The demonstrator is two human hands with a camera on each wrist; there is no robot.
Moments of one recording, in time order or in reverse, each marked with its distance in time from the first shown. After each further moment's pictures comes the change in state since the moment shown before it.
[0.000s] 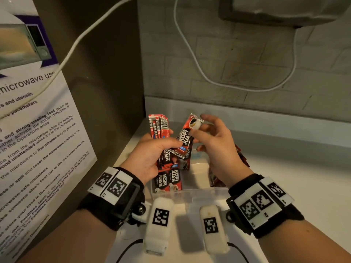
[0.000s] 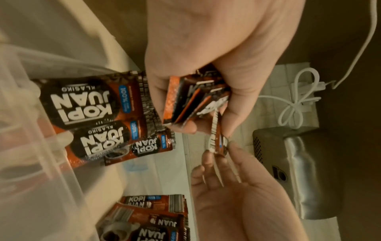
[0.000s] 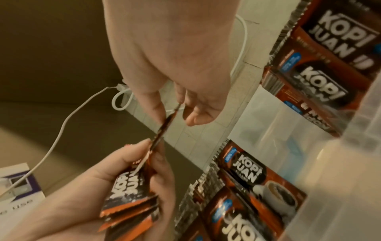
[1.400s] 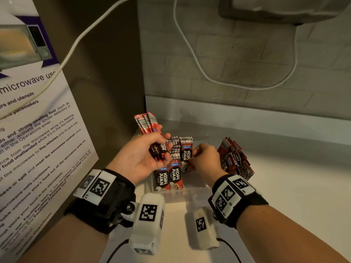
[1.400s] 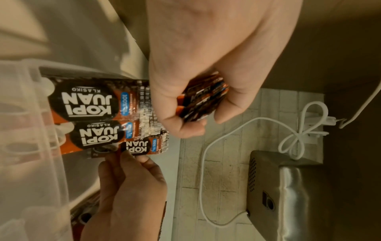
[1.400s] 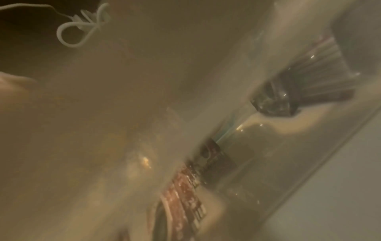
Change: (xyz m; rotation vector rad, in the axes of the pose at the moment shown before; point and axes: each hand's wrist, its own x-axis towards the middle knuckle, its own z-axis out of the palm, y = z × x) left_hand -0.011 0.011 -0.014 -0.261 0.030 -0.134; right_hand 0.019 0.072 0.001 -0.631 0.066 0.245
